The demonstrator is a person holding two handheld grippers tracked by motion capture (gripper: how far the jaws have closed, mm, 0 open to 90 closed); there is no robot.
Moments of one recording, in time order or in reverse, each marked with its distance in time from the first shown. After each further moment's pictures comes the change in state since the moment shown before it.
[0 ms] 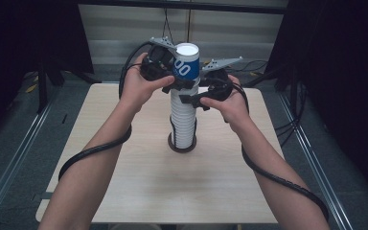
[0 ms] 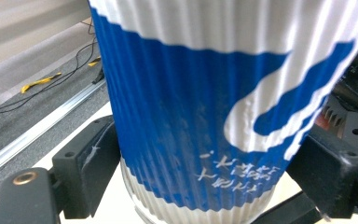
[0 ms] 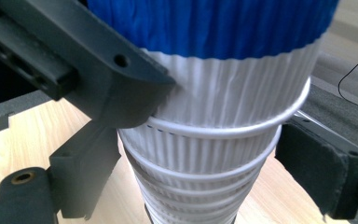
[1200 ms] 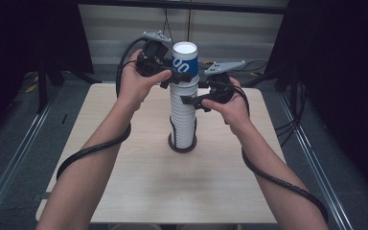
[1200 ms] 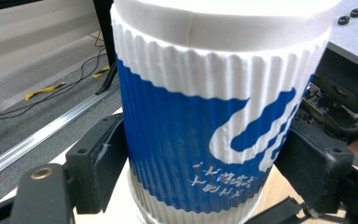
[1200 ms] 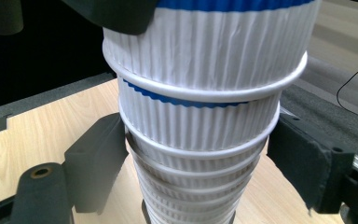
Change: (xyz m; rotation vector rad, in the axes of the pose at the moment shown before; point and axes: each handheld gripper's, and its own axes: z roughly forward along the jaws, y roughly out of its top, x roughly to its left) left arm 0.001 0.004 -0.011 -0.078 0.010 -0.048; right arm -0.001 -0.009 -0.001 -0.037 0.001 -0.017
